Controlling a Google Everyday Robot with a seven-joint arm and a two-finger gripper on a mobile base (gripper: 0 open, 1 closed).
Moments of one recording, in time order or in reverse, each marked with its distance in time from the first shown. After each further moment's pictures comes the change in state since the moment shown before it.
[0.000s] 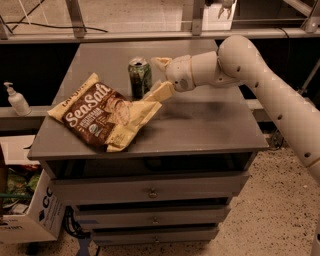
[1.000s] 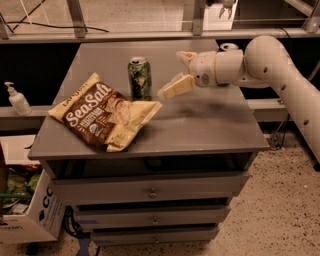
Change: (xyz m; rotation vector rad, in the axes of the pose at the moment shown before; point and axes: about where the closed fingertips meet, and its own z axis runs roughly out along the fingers) arm 0.009 -0.031 -0.055 0.141 -0.023 0.066
